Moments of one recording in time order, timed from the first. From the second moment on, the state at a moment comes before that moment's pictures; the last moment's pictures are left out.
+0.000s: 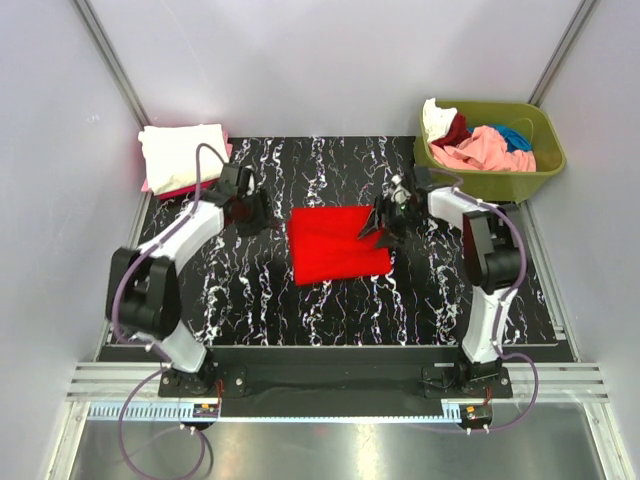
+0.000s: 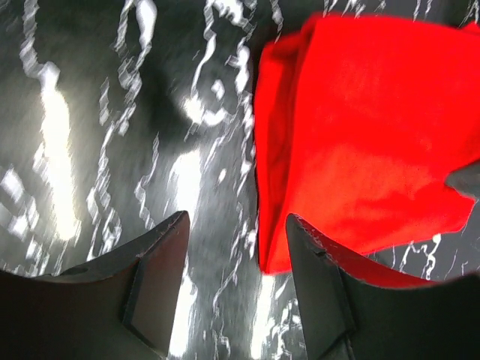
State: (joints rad) left arm -0.27 1.58 1.17 -0.57 0.11 -0.52; right arm 0.22 2.04 1.35 -0.52 -0.72 0.49
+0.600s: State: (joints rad) left arm -0.21 1.85 1.09 -0.06 0.48 -0.55; right arm 0.67 1.52 0.61 0.06 -0.69 0.78
